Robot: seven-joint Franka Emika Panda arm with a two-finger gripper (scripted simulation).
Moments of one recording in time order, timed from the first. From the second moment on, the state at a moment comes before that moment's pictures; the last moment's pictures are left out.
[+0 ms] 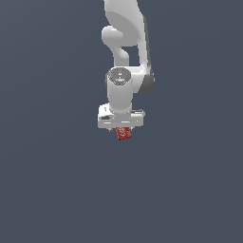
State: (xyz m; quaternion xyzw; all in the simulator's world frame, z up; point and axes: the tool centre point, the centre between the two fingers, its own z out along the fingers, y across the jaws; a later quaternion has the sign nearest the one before) arm -0.037 -0.004 0.119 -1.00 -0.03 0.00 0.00
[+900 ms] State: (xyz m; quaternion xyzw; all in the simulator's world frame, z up) arm -0.092 0.008 0.066 -0.99 -0.12 0.00 0.00
